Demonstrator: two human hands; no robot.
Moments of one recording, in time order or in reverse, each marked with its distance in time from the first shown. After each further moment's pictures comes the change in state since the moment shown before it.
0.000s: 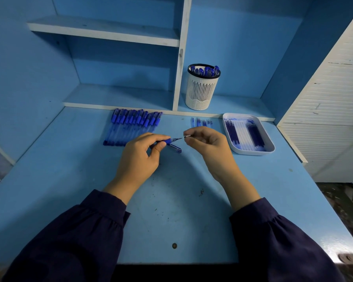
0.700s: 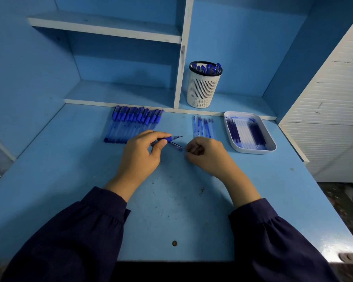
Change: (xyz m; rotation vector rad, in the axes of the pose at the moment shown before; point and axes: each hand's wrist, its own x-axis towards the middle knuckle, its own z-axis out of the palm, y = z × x) left_hand 0.000 0.001 0.001 0.011 0.008 -0.008; right_hand 0.003 0.015 -0.012 -0.771 -0.162 0.003
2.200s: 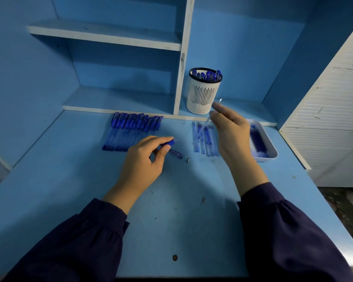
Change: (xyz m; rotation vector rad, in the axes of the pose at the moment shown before) left_hand 0.004 0.001 0.006 -0.020 0.042 0.082; right_hand 0.049 -0.006 -0.034 0.990 0.506 0.066
